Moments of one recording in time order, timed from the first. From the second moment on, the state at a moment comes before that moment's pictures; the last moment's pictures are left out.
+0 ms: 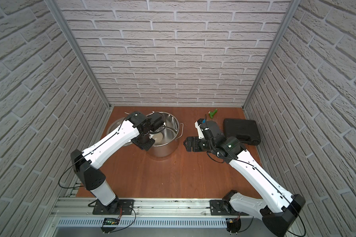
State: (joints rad) left arm -0.60 1.68 1.75 -1.68 -0.26 -0.20; right arm 0.57 1.13 1.23 -0.93 -0.08 0.51
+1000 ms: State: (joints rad) left arm -0.67 1.87 1.93 -1.68 -0.25 -0.19; right arm 0.57 1.12 1.25 -0.94 -0.07 0.51
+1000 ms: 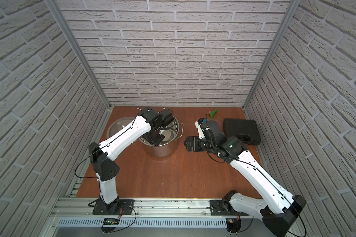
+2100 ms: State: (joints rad) left arm -0.66 1.96 2.06 -1.69 -0.25 -0.19; right arm 0.57 1.10 1.26 -1.00 -0.06 0.44
